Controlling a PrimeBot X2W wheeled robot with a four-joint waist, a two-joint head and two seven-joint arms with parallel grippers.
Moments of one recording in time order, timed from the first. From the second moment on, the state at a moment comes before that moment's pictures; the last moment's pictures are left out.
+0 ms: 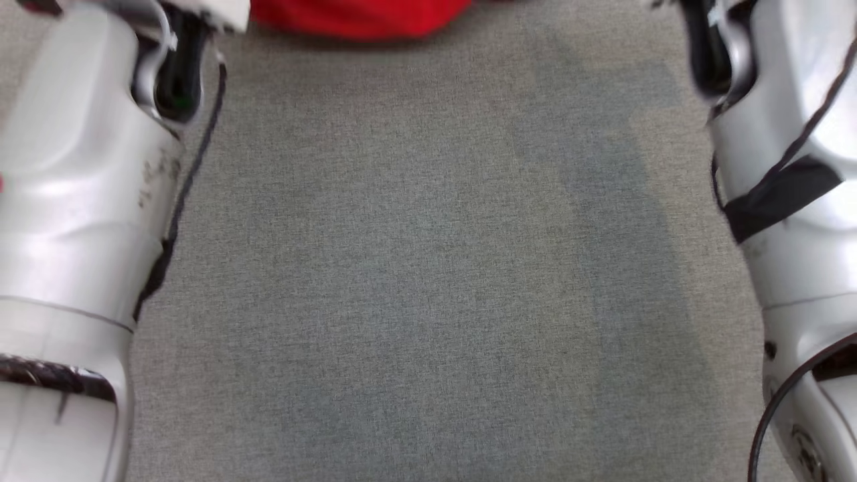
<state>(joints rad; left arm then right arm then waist) -1.25 0.17 -0.46 0.86 -0.79 -0.13 -0.26 -1.24 -0.05 0.19 0.72 0.20 0.13 -0.18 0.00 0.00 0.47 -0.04</state>
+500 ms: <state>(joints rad) -0.88 0.17 -0.48 0.74 -0.80 -0.13 -0.26 -0.83 -0.05 0.30 0.68 0.36 0.13 -0.26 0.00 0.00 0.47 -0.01</state>
